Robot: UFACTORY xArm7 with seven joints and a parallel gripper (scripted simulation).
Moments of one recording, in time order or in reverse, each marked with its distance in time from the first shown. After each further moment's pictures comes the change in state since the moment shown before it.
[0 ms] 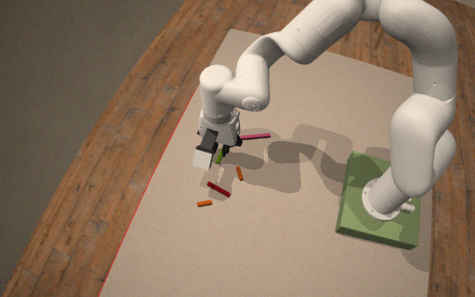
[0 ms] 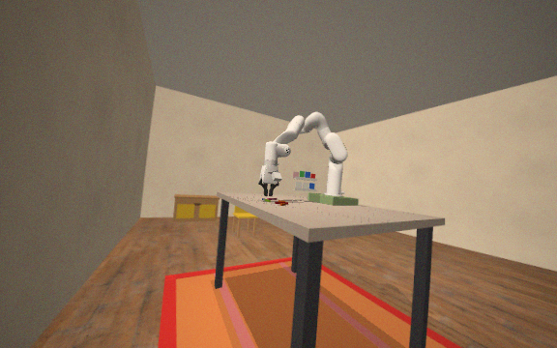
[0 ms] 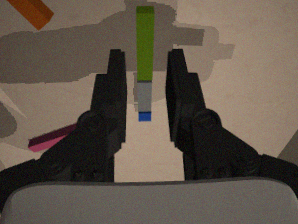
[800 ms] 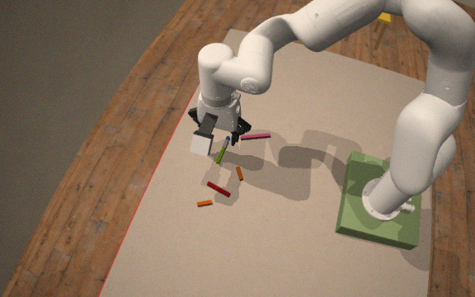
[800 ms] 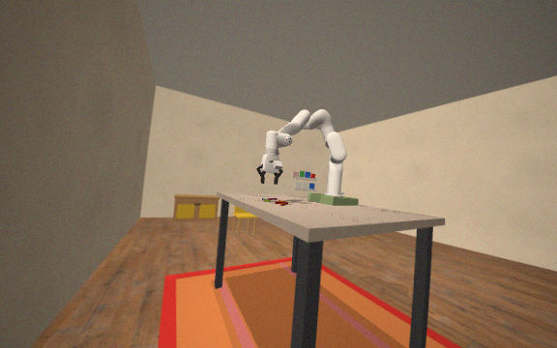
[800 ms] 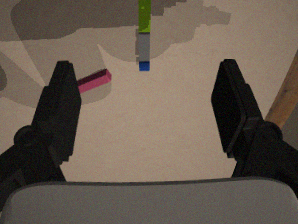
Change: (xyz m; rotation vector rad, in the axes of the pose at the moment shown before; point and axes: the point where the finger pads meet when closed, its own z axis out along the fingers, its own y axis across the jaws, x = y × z) arm 0.000 -0.001 -0.062 0.001 0.002 0.000
